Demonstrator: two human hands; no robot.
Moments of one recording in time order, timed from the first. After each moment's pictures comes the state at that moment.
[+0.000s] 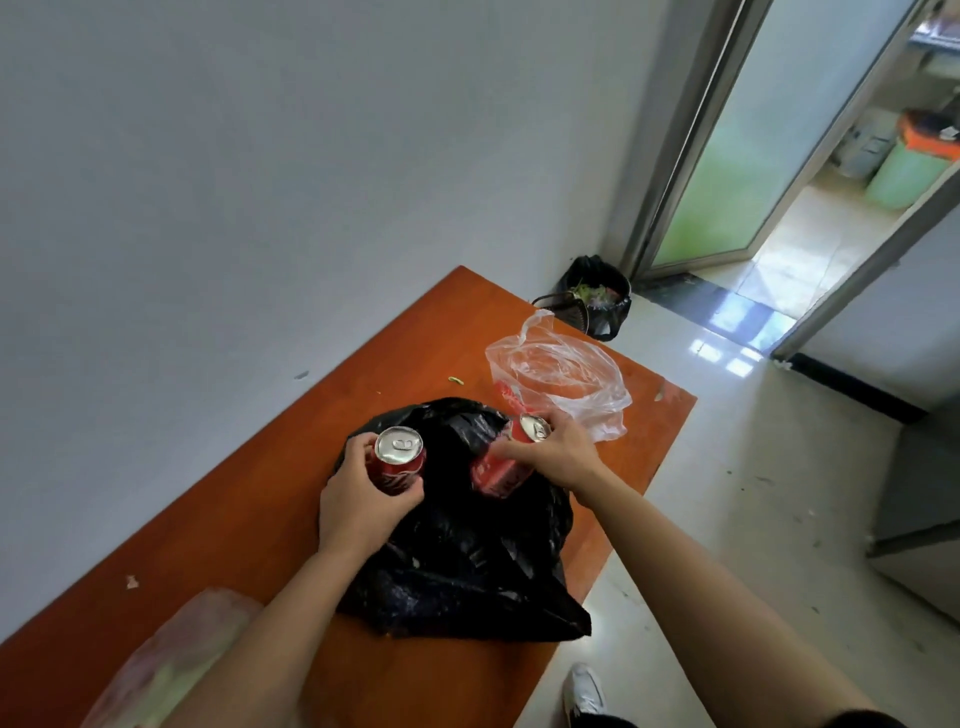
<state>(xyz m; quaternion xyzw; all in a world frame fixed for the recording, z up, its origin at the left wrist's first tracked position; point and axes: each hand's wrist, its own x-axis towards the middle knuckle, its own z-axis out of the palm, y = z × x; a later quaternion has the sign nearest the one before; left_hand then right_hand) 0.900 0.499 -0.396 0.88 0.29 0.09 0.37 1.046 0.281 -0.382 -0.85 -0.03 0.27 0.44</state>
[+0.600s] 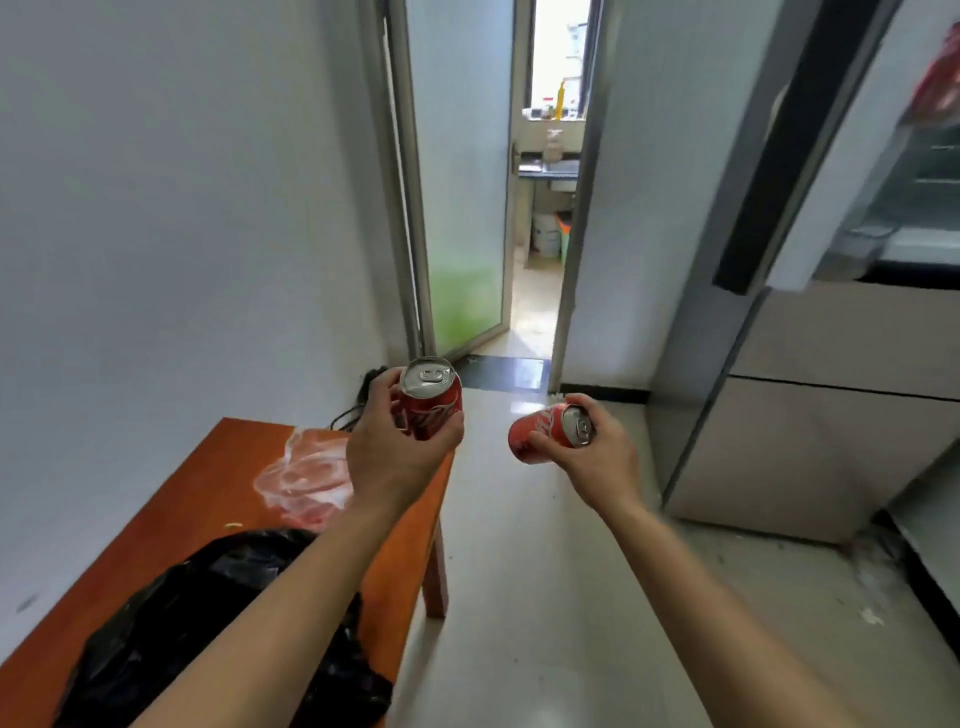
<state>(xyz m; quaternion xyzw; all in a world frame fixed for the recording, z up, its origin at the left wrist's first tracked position) 0.976 0.196 -0.227 0.84 -0.05 0.21 0.49 0.955 -0.032 -0.261 -0.82 0.12 -0.18 0.52</state>
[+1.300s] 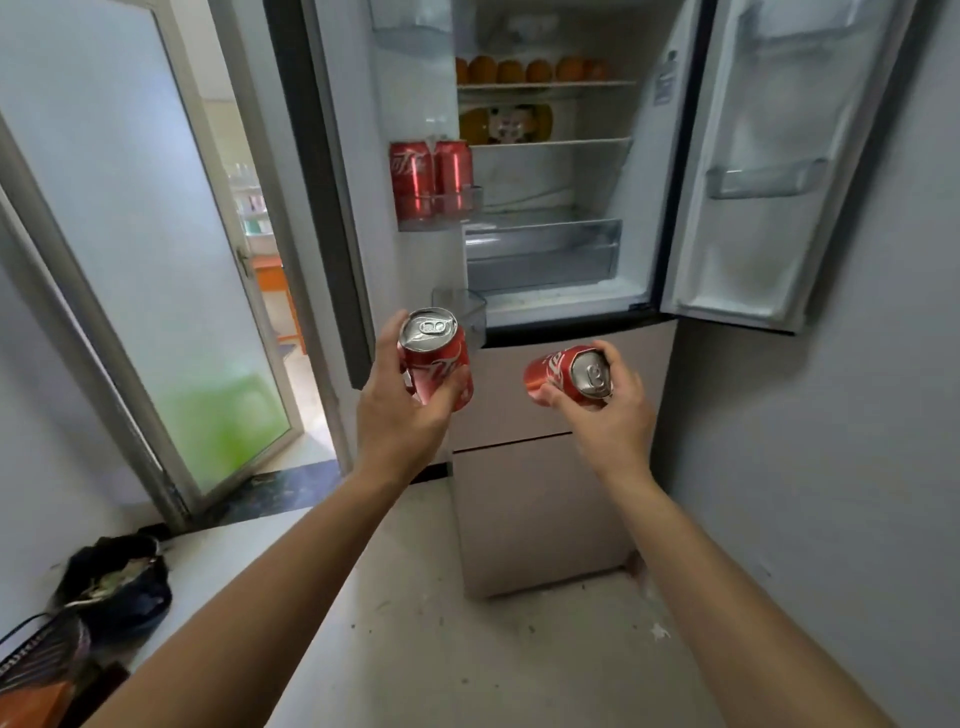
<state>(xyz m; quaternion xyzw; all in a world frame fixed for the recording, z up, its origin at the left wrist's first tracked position) 0.977 -0.389 -0.130 0.75 -0.32 0.20 0.55 0.877 -0.577 -0.165 -0.74 0.23 -0.46 0.44</state>
